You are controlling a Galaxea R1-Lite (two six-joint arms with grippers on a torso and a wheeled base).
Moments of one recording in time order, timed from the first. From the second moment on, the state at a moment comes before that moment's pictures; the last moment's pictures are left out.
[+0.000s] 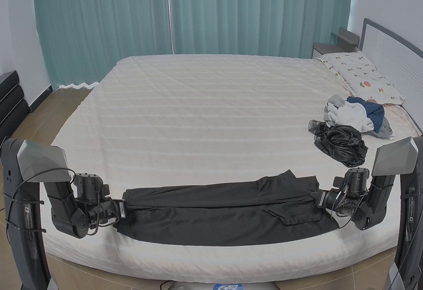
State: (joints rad) left arm -0.03 2.37 -0.52 -1.19 -0.09 -0.12; right arm 0.03 2.44 -0.54 -1.35 0.24 0.28
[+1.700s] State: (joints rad) left arm -0.05 2.15 -0.27 -1.20 -0.18 -0.81; right arm 0.07 2.17 -0.18 -1.45 0.23 0.87
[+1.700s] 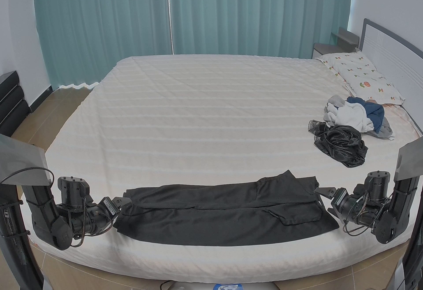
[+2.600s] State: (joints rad) left arm -0.15 2.20 -0.24 -1.20 -0.03 -0.82; right arm 0.11 2.24 -0.12 -1.46 0.21 0.90
